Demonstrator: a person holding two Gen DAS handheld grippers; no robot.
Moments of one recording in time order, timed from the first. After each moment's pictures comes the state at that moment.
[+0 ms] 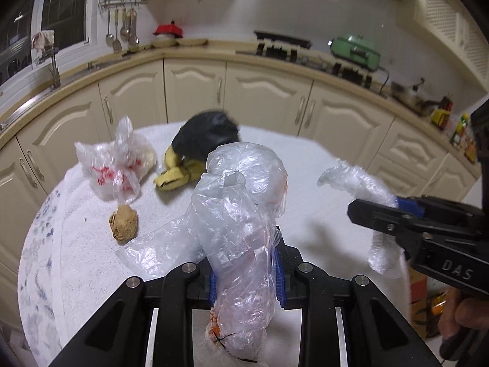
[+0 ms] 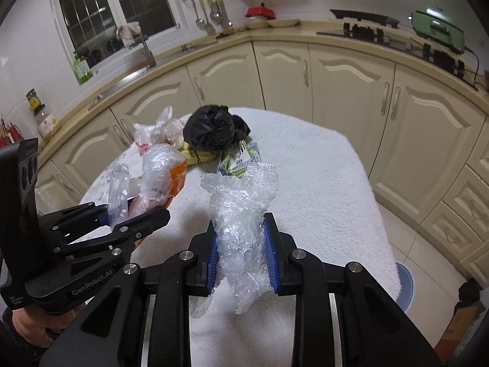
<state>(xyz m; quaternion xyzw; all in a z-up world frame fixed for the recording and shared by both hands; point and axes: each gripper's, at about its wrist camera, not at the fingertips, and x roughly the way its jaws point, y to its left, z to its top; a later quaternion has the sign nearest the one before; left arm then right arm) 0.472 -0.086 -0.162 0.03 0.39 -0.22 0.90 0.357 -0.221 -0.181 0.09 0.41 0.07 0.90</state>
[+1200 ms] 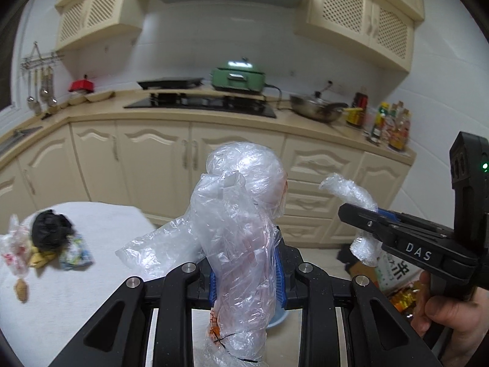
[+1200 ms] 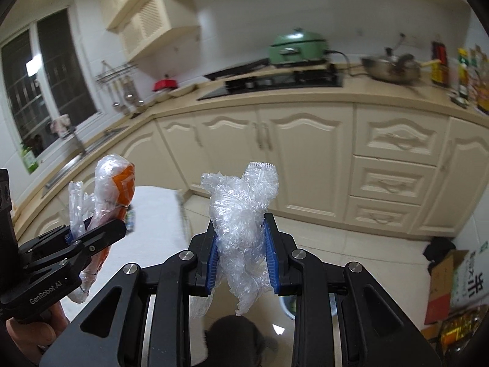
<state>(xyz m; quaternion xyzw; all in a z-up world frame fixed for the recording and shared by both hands) 0.392 -0.250 -0.102 0.05 0.31 -0.38 0.87 0.201 -0.433 -0.110 0.17 0.30 -0.13 0.93</state>
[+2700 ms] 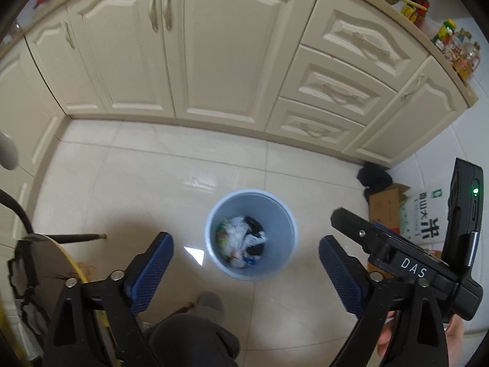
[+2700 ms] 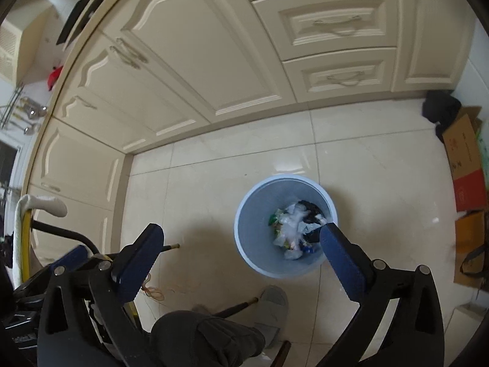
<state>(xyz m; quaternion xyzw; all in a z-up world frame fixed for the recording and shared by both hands) 0.647 -0.548 -0.284 0.14 0.55 -0.31 0.77 0.242 -0.620 -0.380 0.39 0.46 -0.22 0.77</state>
